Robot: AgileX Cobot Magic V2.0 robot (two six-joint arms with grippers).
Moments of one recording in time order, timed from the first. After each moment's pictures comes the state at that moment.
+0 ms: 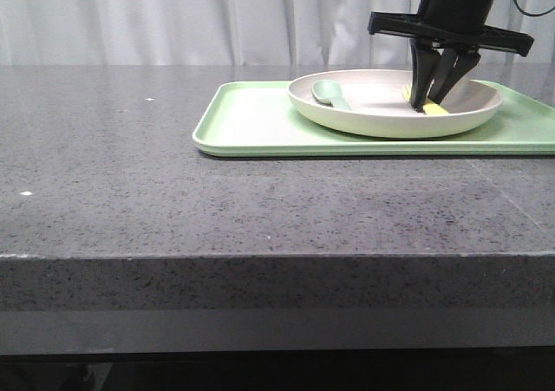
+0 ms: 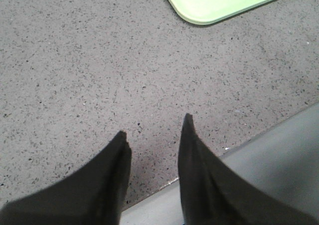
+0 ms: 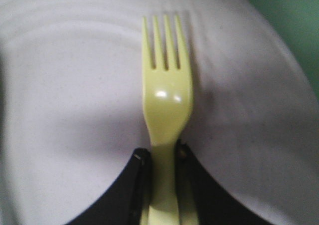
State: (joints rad) left arm -0.27 0.84 -0.76 -0.34 0.79 0.37; right arm 0.15 2.16 -2.06 0.12 1.24 0.26
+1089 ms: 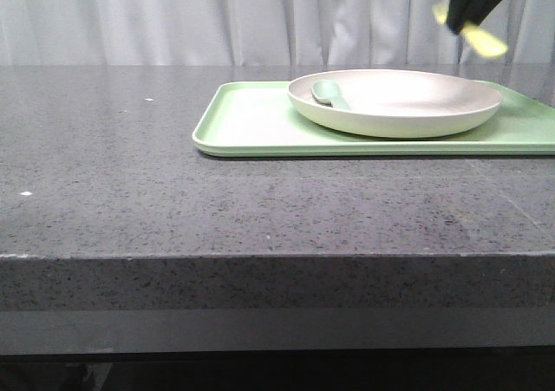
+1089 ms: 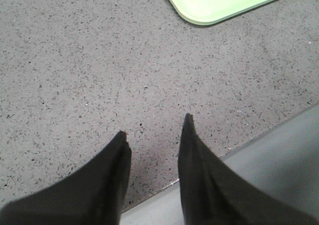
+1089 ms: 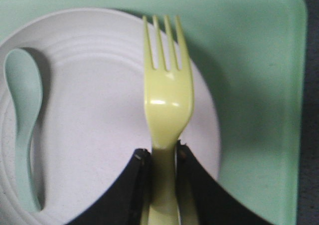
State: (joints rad) left arm -0.27 0.84 -0.76 -0.33 0.78 0.37; right arm 0.08 1.97 -2.06 0.11 1.25 0.16
